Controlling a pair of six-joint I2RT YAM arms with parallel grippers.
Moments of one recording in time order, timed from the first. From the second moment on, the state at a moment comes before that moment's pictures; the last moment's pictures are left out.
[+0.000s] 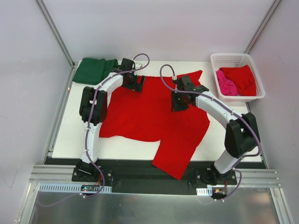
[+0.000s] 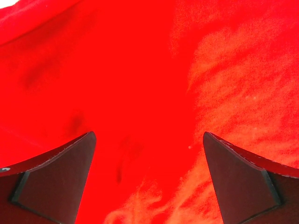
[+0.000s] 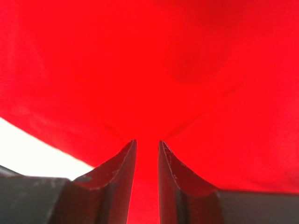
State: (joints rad) left arm -0.31 2.27 1.85 -0.55 0.18 0.04; right arm 0.52 1.63 1.26 -0.70 -0.06 0.32
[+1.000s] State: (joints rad) left arm -0.31 2.35 2.00 -0.71 0.12 0.07; right arm 0.56 1.81 1.37 -0.69 0.00 0.35
